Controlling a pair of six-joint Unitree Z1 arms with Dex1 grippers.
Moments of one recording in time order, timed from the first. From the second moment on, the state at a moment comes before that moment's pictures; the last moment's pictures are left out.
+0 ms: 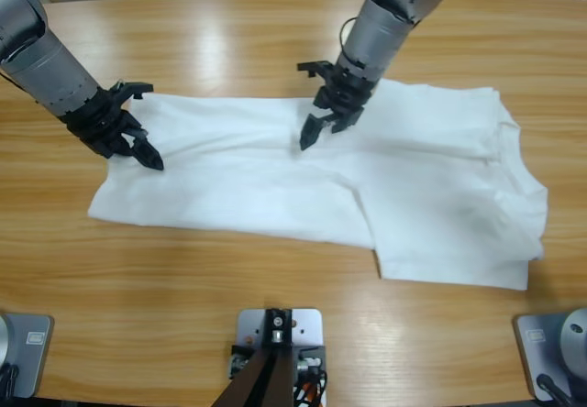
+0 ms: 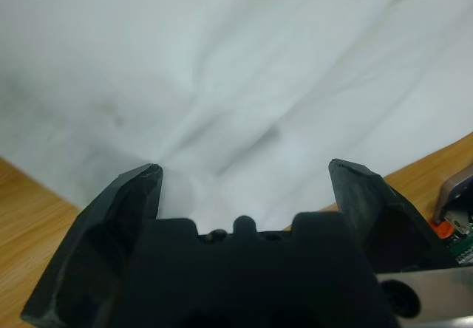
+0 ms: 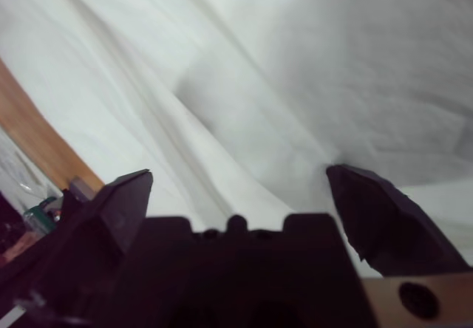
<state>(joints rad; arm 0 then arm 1) -0.39 2.00 -1.29 0.93 -0.27 0.12 0.57 2.34 -1.88 1.16 0.50 -0.18</state>
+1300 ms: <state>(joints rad) -0.39 2.00 -1.29 0.93 -0.27 0.12 0.64 2.25 -1.72 1.24 0.44 0.06</state>
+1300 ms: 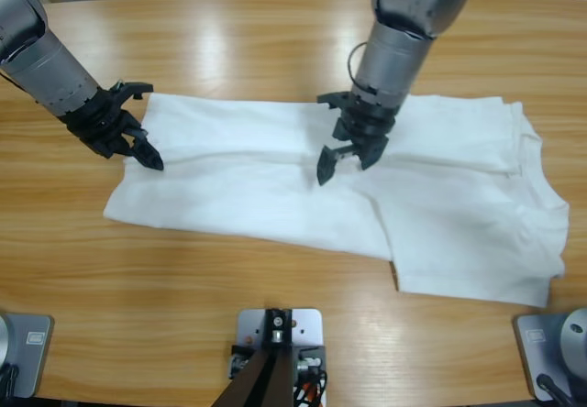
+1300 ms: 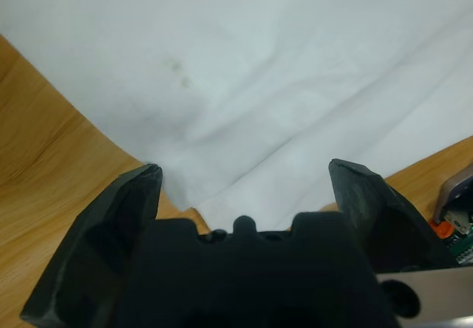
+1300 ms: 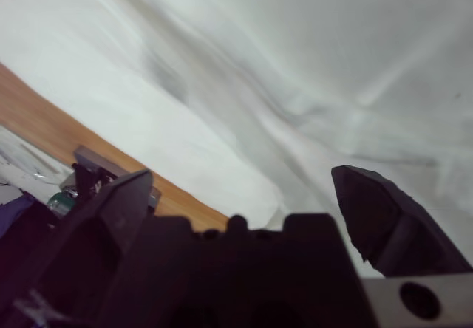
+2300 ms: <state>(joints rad) -0.10 1.90 -1.13 0.77 -0.61 0.12 0.50 1.63 -1.24 1.04 0.18 0.13</state>
